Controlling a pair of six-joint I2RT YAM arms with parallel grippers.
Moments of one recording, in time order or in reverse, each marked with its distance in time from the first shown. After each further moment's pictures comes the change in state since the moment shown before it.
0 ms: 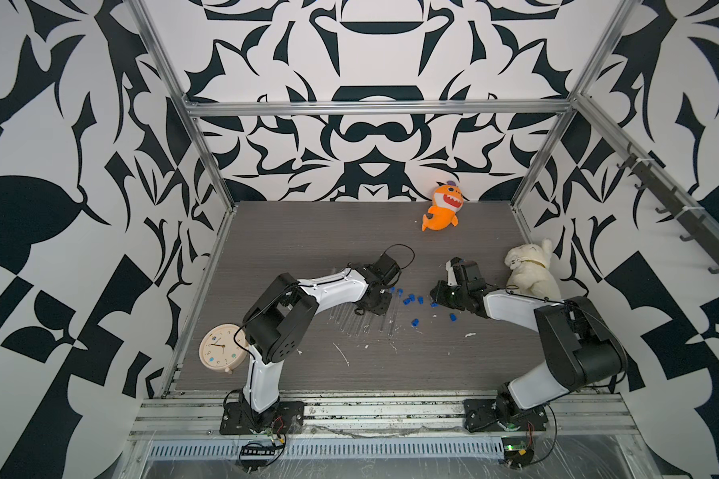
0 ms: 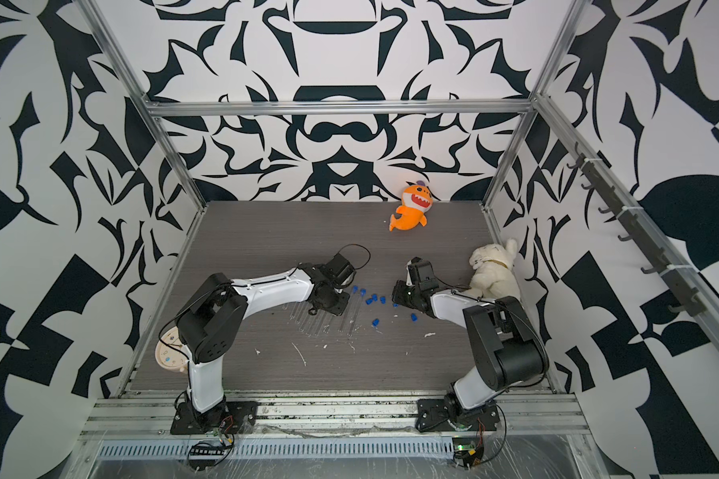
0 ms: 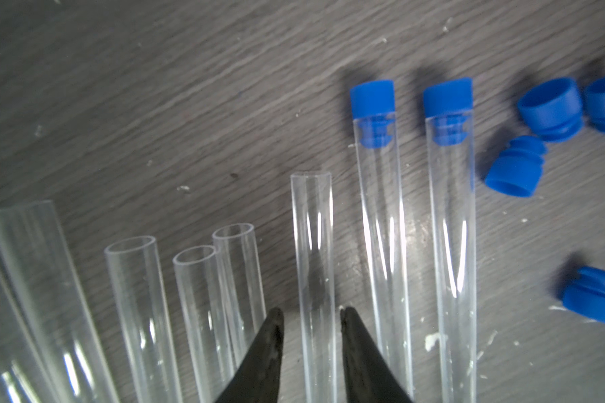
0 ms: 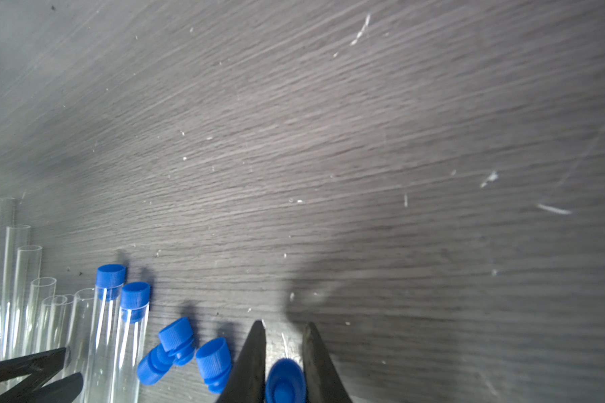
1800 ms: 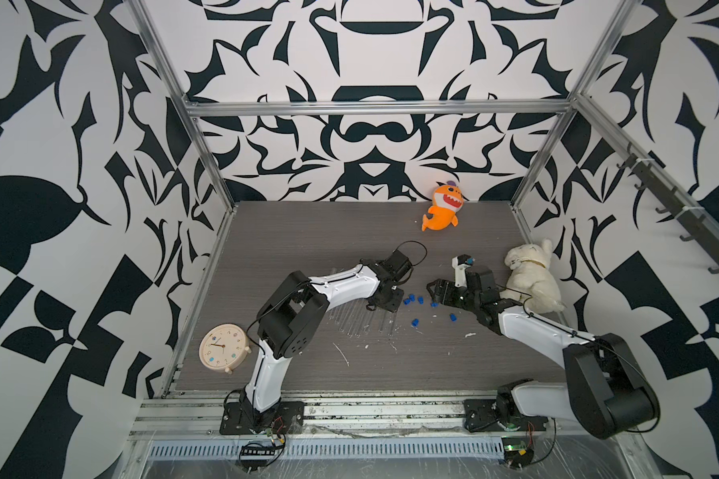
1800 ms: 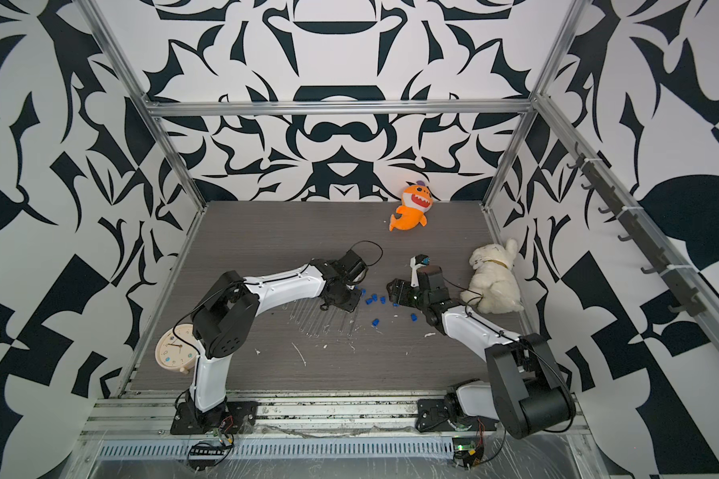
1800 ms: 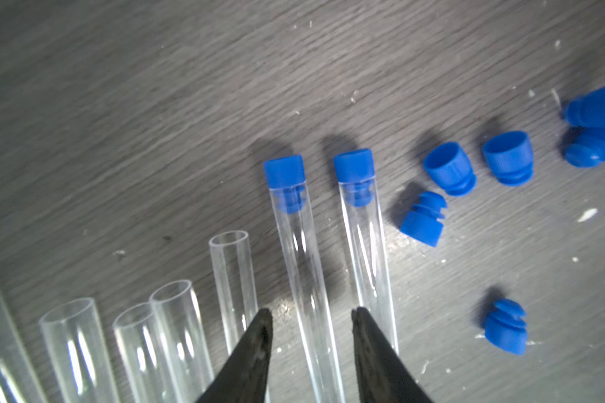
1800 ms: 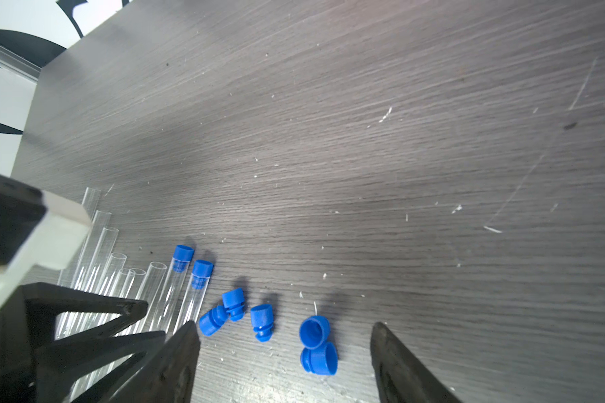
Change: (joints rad) left arm -0.042 0.096 0.156 -0.039 0.022 -0.008; right arm -0.002 -0.253 -0.114 0.062 -0.009 -0.074
